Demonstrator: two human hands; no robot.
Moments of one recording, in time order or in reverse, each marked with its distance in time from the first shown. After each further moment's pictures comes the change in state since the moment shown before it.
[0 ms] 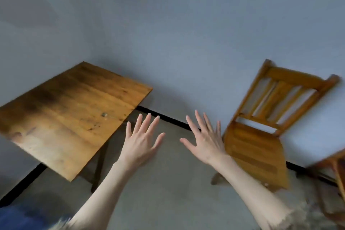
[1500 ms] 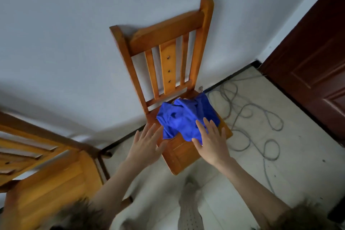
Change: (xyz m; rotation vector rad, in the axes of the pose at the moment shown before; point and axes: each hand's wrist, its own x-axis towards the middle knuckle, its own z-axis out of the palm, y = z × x) left_hand 0.176 0.920 0.477 0.153 -0.763 0.872; right_hand -0.342 0.909 0.041 0.258 -0.078 1.132
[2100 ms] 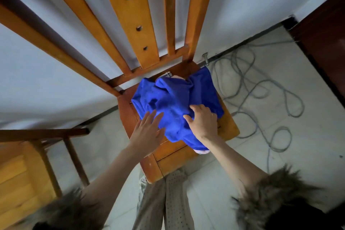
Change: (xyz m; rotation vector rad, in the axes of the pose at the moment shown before) left_hand 0.209 0.026 0.146 -0.170 -0.119 -0.113; right_hand 0.215 0.112 0.135 0.161 -0.072 0.060
